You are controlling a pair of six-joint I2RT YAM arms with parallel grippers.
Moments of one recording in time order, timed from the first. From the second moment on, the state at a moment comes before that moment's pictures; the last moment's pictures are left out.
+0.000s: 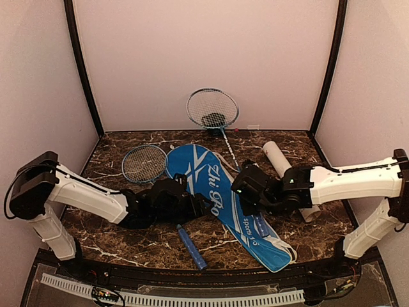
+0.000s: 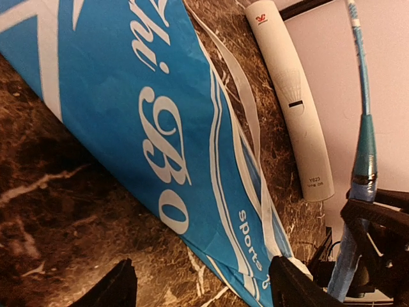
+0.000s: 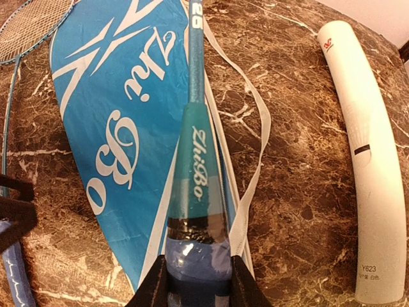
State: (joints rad) left arm -1.07 1.62 0.74 0.31 -0.16 -1.10; right arm 1.18 1.48 1.04 -0.64 0.62 0.72
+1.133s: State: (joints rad) left arm -1.10 1.91 0.94 0.32 -0.09 -1.26; right arm 1.17 1.30 0.90 -0.61 0.64 0.77
